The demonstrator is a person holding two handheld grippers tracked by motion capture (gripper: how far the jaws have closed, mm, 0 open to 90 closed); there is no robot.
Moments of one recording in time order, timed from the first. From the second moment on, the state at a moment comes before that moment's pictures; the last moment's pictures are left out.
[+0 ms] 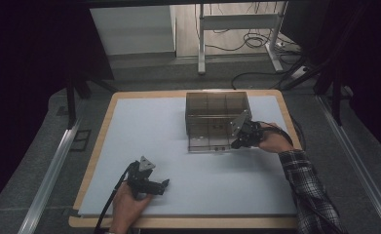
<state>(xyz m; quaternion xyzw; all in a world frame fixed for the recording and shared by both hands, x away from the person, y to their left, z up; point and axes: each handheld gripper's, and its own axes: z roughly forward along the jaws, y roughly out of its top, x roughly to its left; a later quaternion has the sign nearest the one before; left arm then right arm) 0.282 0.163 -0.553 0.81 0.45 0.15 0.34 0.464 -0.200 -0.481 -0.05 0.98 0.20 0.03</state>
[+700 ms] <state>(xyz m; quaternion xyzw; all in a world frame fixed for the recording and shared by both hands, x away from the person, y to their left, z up) 0.282 0.163 -0.553 0.81 0.45 0.16 0.34 0.437 -0.202 -0.487 -0.06 0.98 0.20 0.03</state>
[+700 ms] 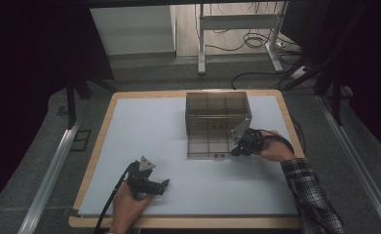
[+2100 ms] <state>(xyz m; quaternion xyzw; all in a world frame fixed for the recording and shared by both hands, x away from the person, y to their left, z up) 0.282 0.163 -0.553 0.81 0.45 0.16 0.34 0.418 -0.201 -0.475 -0.01 0.96 0.26 0.08</state>
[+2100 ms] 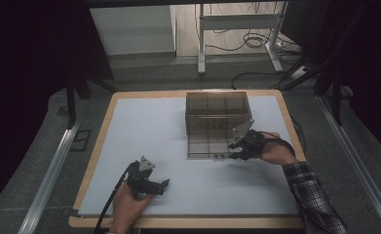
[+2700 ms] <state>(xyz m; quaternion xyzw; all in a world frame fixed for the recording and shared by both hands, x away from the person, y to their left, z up) 0.282 0.163 -0.553 0.81 0.45 0.16 0.34 0.402 -0.210 -0.469 0.03 0.95 0.28 0.10</state>
